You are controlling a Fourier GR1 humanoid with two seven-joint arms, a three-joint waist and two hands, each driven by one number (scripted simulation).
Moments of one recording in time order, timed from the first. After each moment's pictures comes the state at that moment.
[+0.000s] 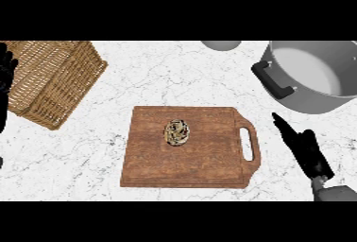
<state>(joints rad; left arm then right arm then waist) -0.25 0.60 0.02 -1.47 0.18 0.22 -0.08 -0.07 -0.42 0.20 -1.33 -0.13 0.03 0.13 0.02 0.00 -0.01</state>
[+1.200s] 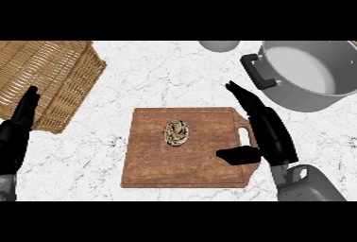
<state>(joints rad) -0.03 0.53 -0.04 -1.58 0.12 0.23 0.06 -0.30 -0.37 0.48 -1.70 0.46 -0.21 0.39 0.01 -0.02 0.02</state>
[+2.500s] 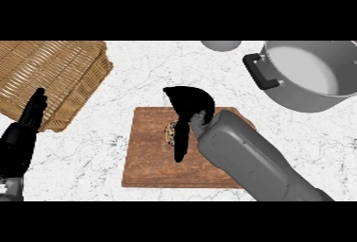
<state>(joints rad) -0.01 0.49 -0.05 -1.62 0.08 0.22 0.09 -0.86 -0.07 0.56 -1.25 0.23 0.42 0.96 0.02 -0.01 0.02</state>
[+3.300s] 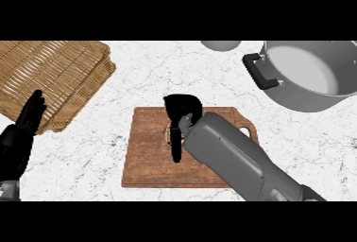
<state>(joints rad) 0.01 0.48 -0.02 -1.64 0.07 0.19 0.10 -0.91 -0.01 0.62 -1.02 0.27 0.42 0.94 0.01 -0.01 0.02</state>
